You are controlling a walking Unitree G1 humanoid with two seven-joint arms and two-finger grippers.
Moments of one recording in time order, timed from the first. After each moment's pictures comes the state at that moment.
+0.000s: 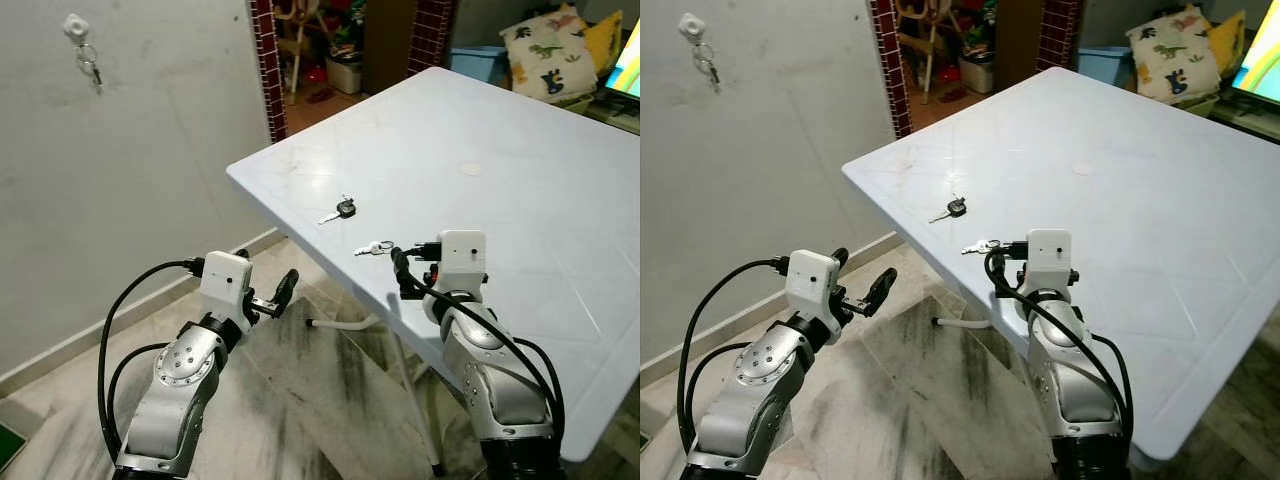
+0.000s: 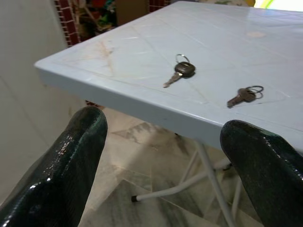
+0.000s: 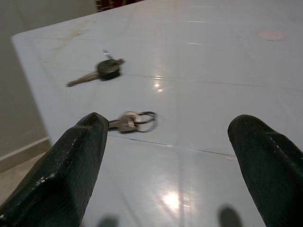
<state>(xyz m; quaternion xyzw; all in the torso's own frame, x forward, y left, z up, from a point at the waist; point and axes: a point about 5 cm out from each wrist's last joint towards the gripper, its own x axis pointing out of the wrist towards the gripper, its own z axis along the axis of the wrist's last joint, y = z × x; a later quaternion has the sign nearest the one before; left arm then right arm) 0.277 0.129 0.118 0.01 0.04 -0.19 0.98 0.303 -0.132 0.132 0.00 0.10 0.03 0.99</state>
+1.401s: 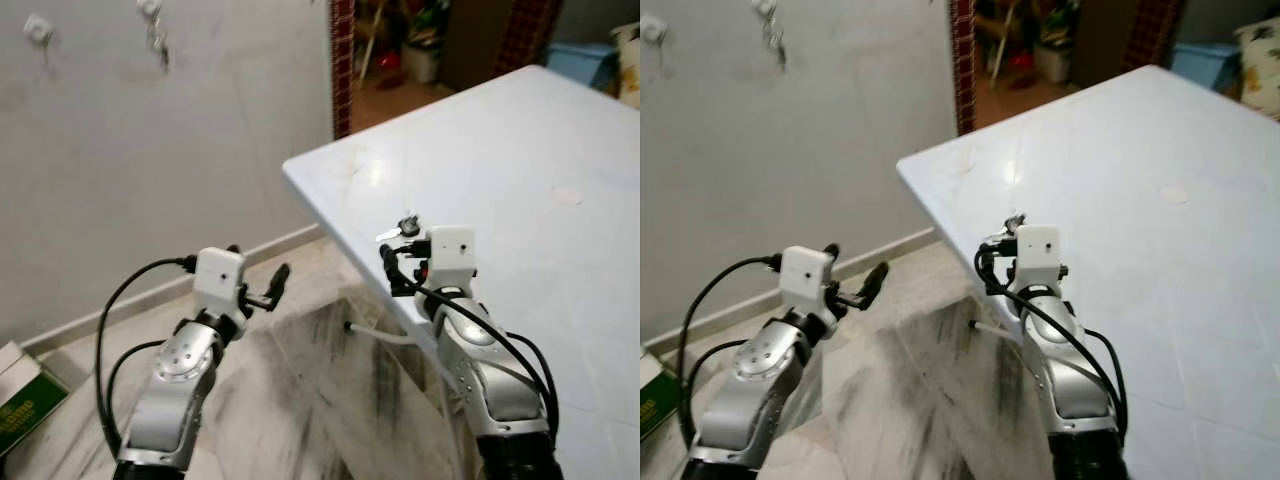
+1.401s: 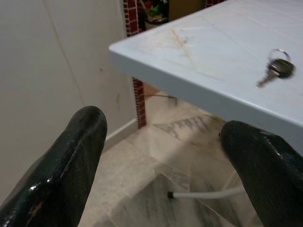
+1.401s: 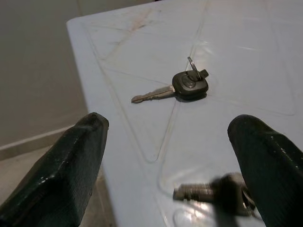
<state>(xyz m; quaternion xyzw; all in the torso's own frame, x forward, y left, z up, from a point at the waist) 0.281 0.128 0.116 0.01 0.03 -0.18 0.98 0.304 -0.131 0.132 0.00 0.10 0.04 0.99</state>
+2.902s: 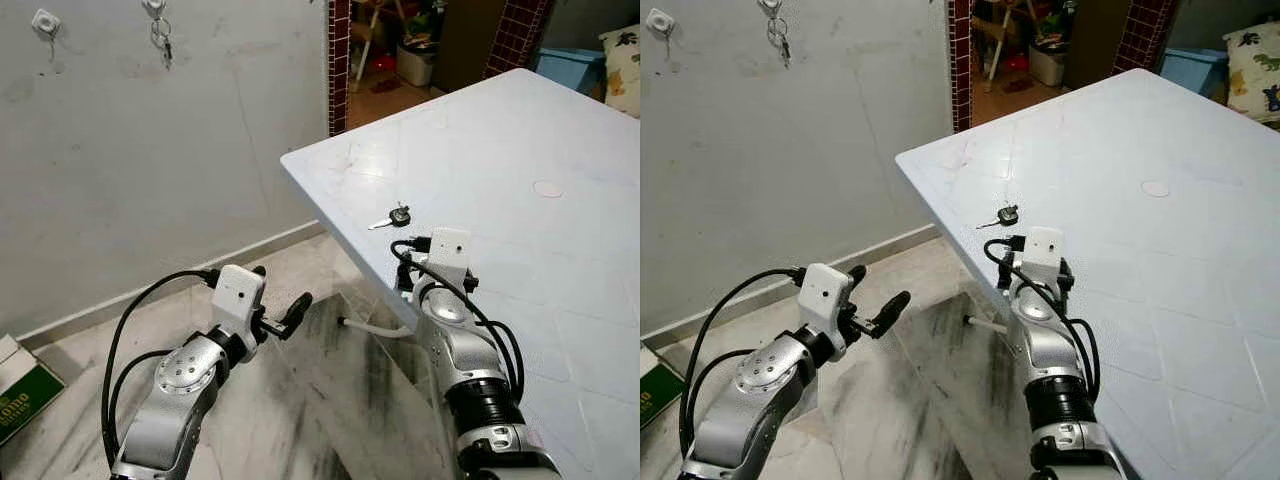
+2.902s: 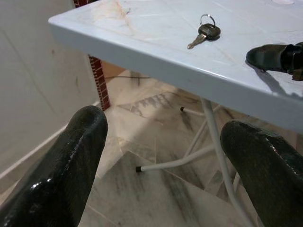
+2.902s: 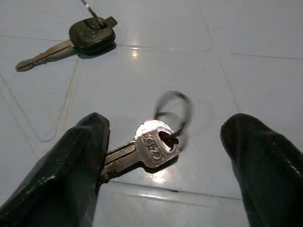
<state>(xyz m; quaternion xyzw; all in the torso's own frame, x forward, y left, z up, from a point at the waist) 0.266 0.122 0.106 0.02 0.08 -0.26 0.96 0.344 -0.138 0.098 0.01 0.16 -0.13 0.98</state>
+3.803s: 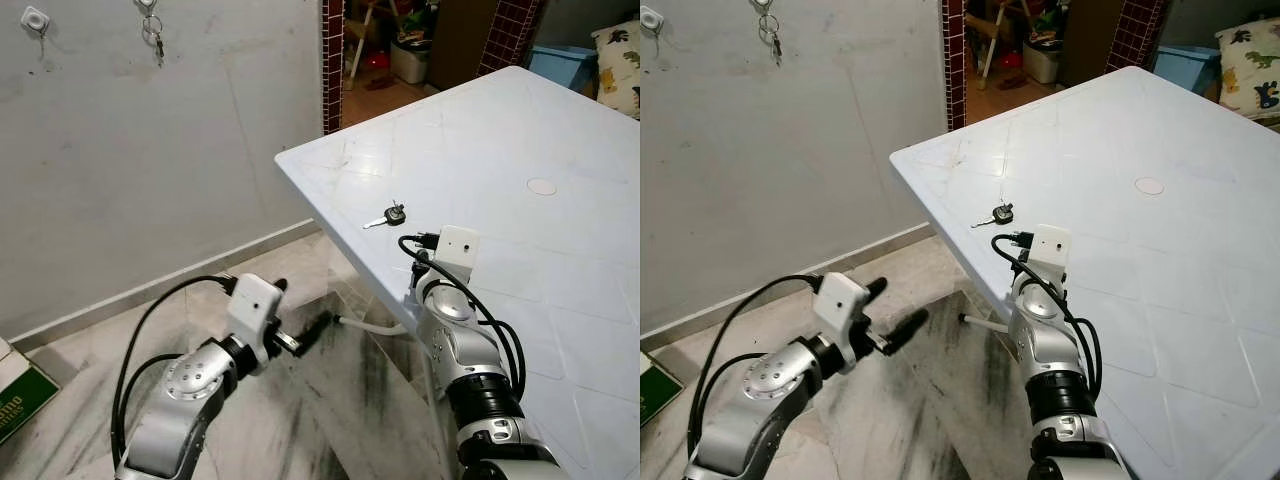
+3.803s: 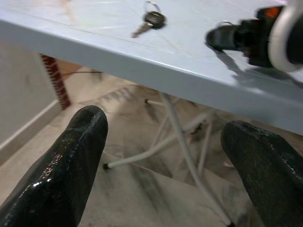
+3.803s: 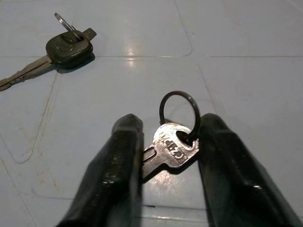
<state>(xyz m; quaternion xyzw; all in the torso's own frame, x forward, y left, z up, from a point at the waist) 0.254 0.103 0.102 0.01 0.10 -0.35 0.93 0.347 -0.140 0.099 0.04 0.15 -0.13 0.98</state>
